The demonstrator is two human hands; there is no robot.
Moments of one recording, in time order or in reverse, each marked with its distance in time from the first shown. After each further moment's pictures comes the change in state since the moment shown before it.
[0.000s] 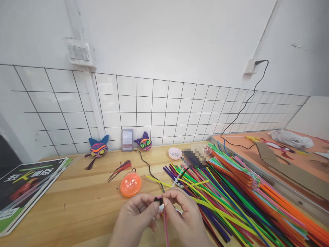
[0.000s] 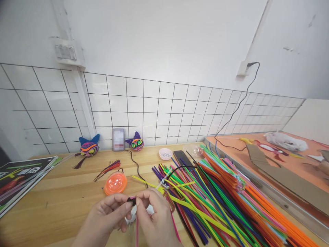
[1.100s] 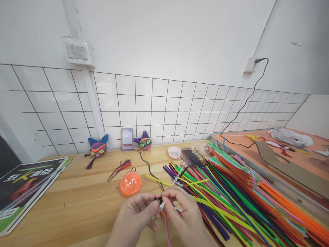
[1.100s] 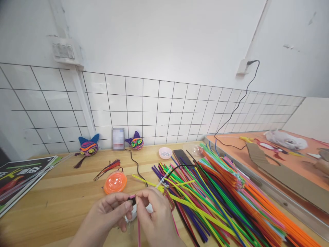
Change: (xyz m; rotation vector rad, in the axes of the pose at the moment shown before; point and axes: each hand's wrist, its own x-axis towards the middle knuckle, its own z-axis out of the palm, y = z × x) left_hand 0.005 0.001 -0.006 0.032 -0.084 -0.019; right_hand 0.001 0.001 -0.003 -0.023 -0.031 -0.064
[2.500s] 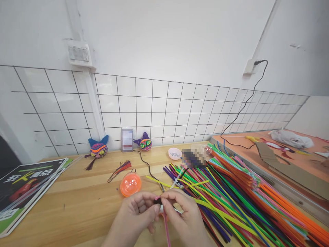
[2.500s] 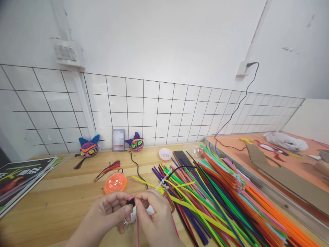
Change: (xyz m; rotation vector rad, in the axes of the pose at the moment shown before) left_hand 0.005 0.001 -0.005 0.039 -0.081 0.015; right_hand 0.001 0.003 0.002 0.011 -0.019 0.041
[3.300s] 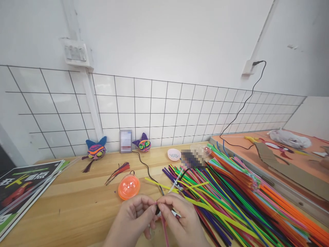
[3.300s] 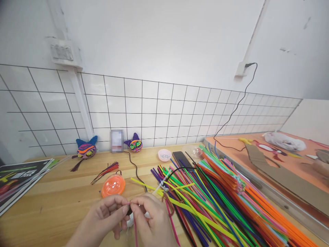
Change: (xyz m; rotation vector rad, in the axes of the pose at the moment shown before) left_hand 0.002 -0.002 -0.002 0.091 0.027 -0.032; right_hand 0.001 -0.002 -0.003 0.005 -0.063 -0.045
